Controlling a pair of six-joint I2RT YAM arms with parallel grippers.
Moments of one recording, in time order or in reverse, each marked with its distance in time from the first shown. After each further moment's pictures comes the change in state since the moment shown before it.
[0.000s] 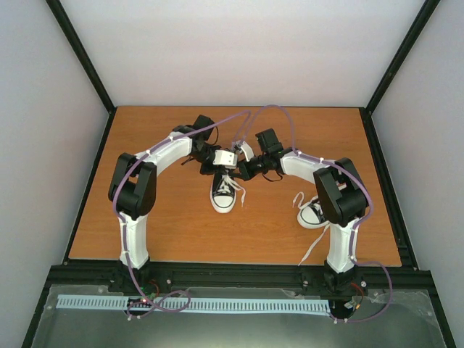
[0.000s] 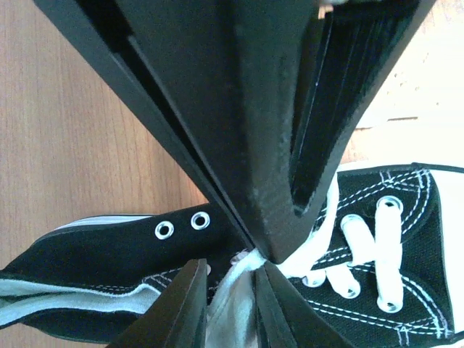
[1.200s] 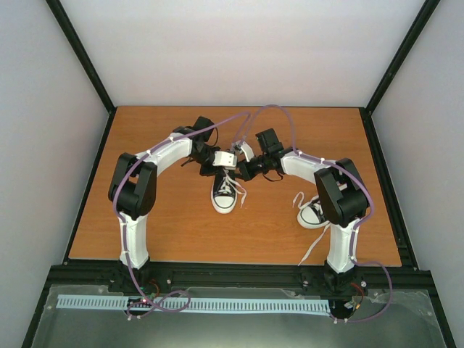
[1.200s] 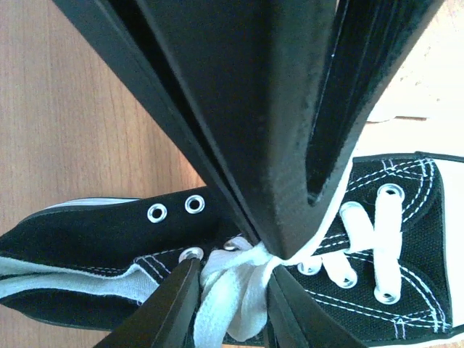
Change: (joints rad) left arm 0.000 0.000 -0.019 0.009 -0.014 -0.022; right arm 0.000 -0.008 0.000 -0.018 -0.006 -0.024
